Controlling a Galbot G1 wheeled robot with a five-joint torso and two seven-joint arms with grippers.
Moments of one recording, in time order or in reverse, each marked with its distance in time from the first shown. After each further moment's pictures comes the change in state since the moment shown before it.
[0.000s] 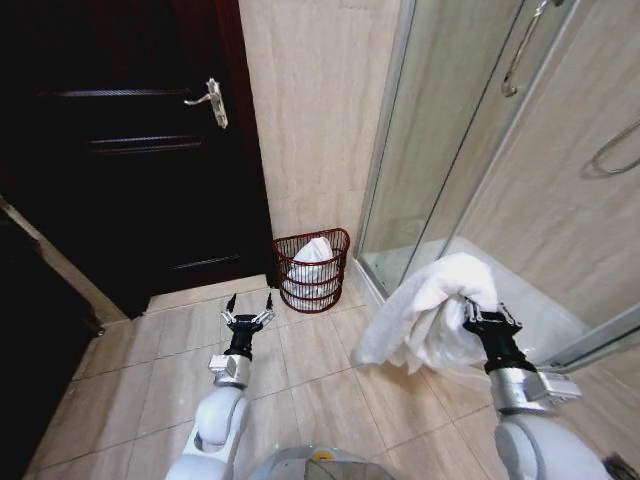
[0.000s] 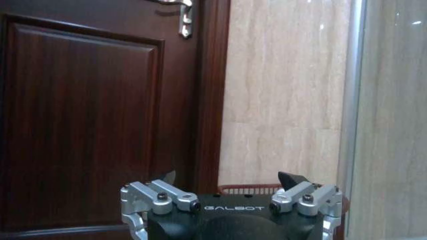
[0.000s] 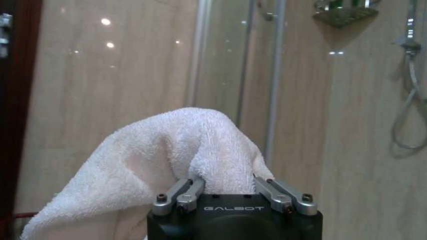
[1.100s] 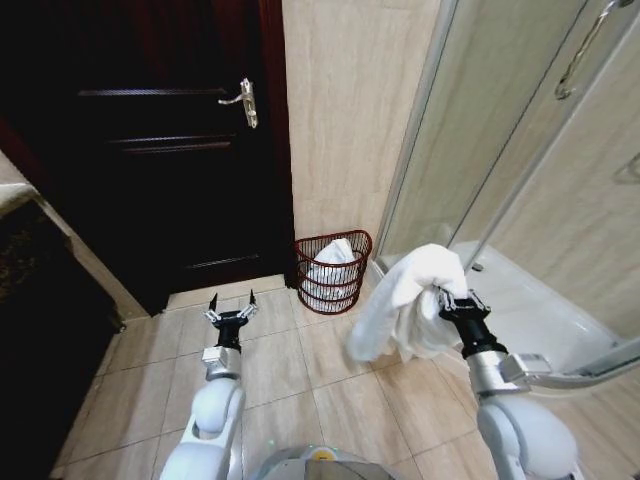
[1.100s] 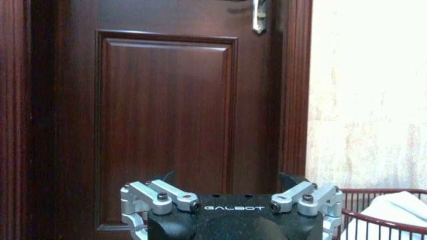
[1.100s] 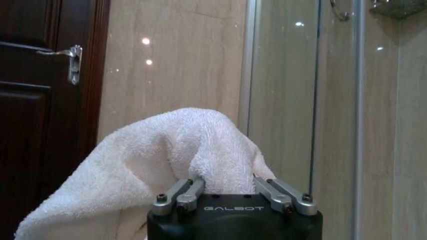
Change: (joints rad) left arm -0.064 0.007 -0.112 0.017 -0.016 0.091 -0.091; right arm 0.118 -0.108 -0.076 -0.033 0.089 -0.063 0.007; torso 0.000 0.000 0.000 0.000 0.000
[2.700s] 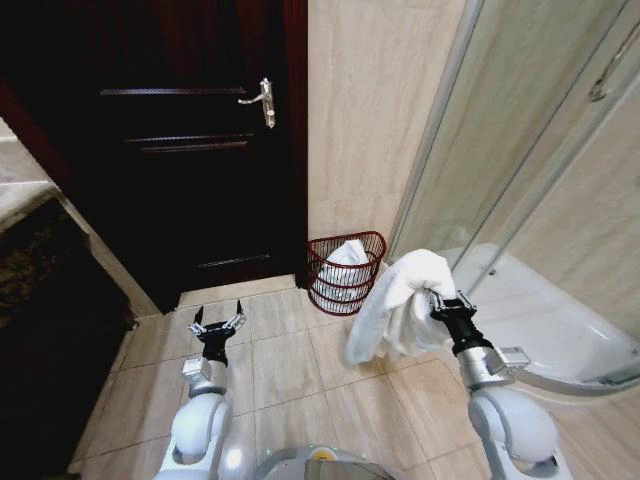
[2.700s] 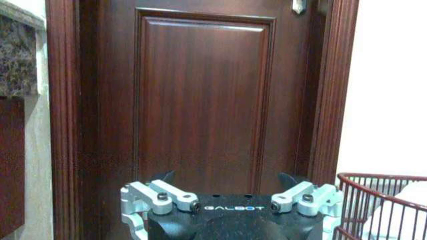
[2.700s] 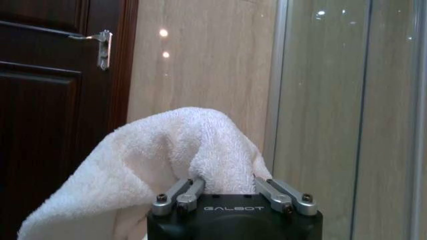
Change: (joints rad) left arm 0.100 -0.050 -0.020 -0.054 -0.012 0.028 0.004; right arm 0.008 -0.016 -0.022 -0.077 -0.021 0.046 -0.025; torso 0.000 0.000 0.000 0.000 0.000
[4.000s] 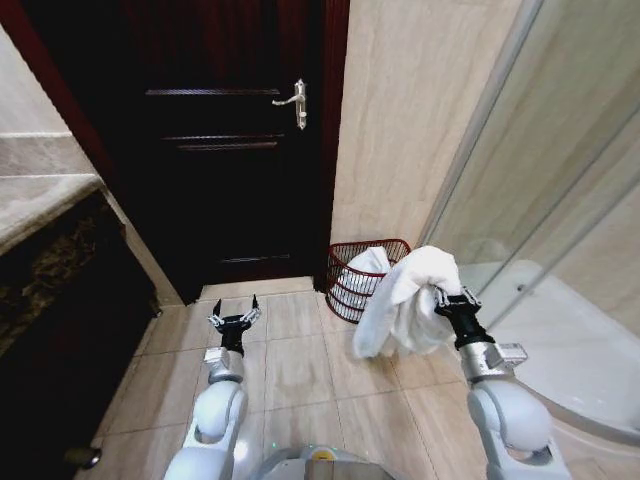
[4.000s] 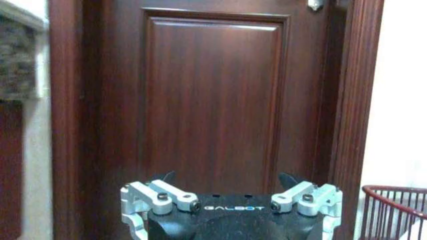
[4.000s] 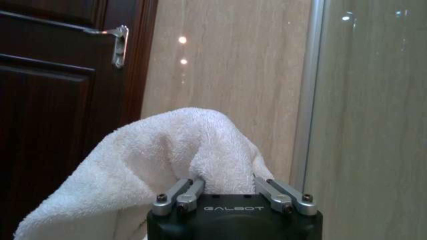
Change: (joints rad) left arm -0.090 0.019 0.079 0.060 0.028 0.000 -0.005; right arm 0.048 0.007 0.011 -0.052 -0.047 0.035 0.001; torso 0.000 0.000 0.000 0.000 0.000
